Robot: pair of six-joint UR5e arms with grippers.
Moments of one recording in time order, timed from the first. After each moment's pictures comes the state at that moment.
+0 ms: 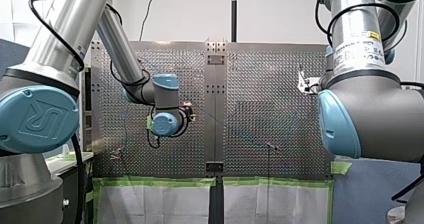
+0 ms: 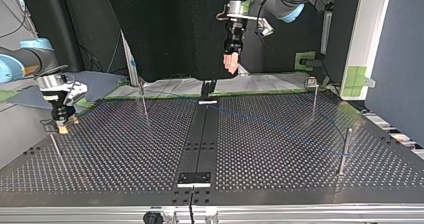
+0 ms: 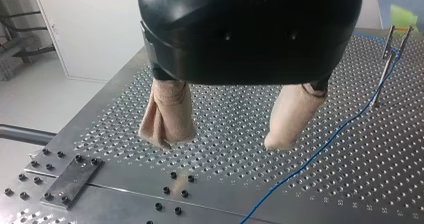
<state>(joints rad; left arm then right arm) -0.60 -1.91 -2.24 -2.03 -1.99 -1.76 1.56 -1.04 1.43 -0.36 1.12 1.53</state>
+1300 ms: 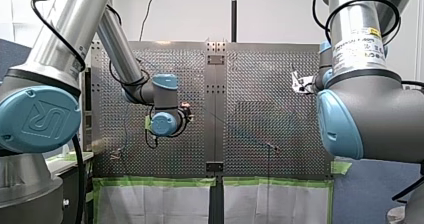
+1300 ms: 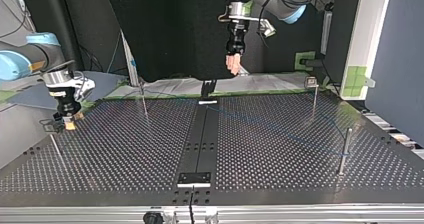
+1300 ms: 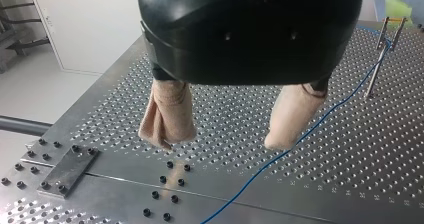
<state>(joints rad) -0.58 -1.91 -2.24 -2.05 -1.99 -1.76 1.60 -1.09 1.48 -0.31 1.20 1.45</state>
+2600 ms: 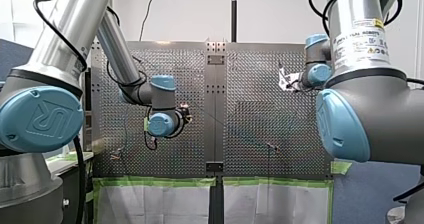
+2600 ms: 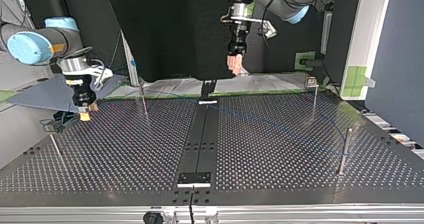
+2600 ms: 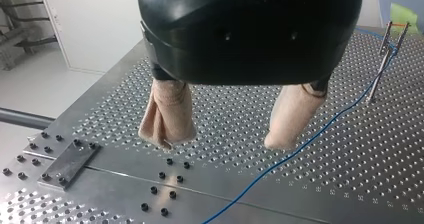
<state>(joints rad) -0.55 -1.91 -2.25 -2.04 -1.95 -1.80 1.72 -1.21 1.64 -0.37 1.33 1.45</state>
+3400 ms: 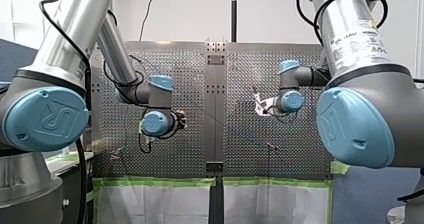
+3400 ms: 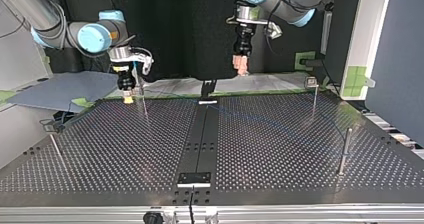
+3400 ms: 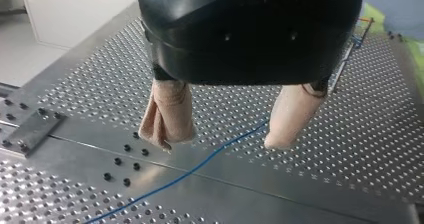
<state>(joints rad) -0.50 -1.91 -2.25 -2.17 -1.90 -1.83 1.93 -1.08 1.74 -0.56 1.53 1.37</state>
